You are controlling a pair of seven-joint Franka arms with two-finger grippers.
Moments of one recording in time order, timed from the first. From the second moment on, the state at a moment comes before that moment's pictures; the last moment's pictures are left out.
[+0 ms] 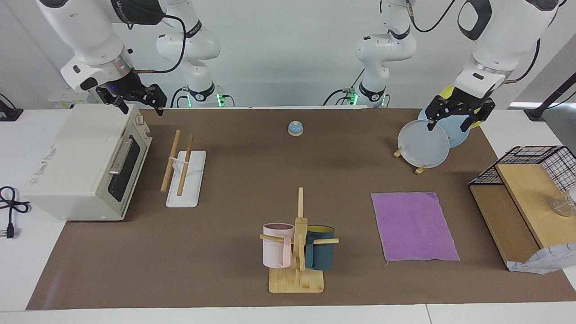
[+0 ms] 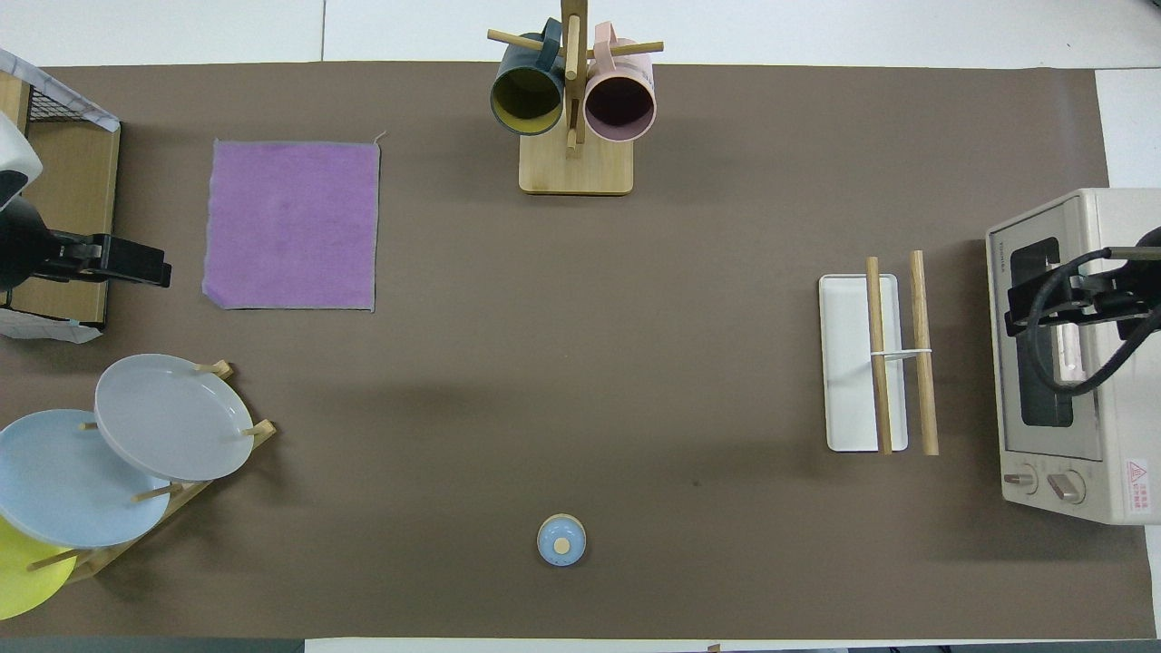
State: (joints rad) left arm -0.01 -0.05 -0.07 -1.68 -0.02 1.67 0.06; right arm 0.03 -0.02 -0.03 -1.58 -0.03 1.39 0.07
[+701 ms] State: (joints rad) left arm 0.05 -0.03 -0.06 -1.89 -0.02 1.92 0.06; right arm 0.03 -0.02 -0.03 -1.58 -0.03 1.39 0.07
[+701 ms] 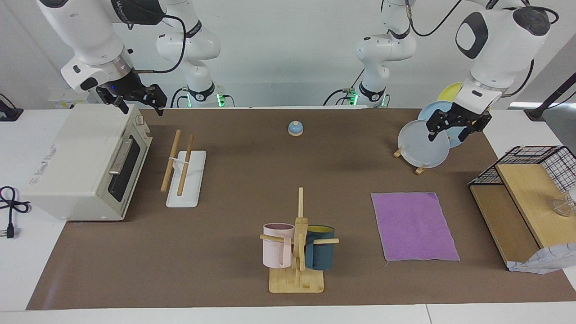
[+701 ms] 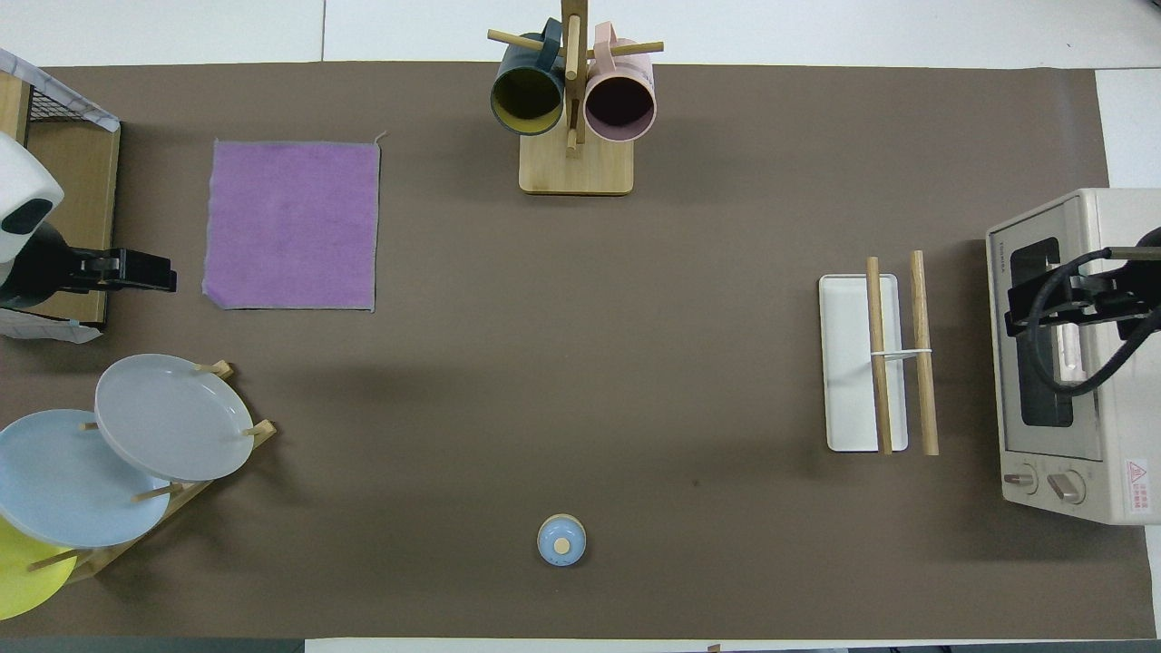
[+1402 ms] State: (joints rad) left arm 0.17 0.30 -0.05 -1.89 -0.22 2.21 0.06; right arm 0.03 -0.02 -0.03 -1.58 -0.03 1.39 0.07
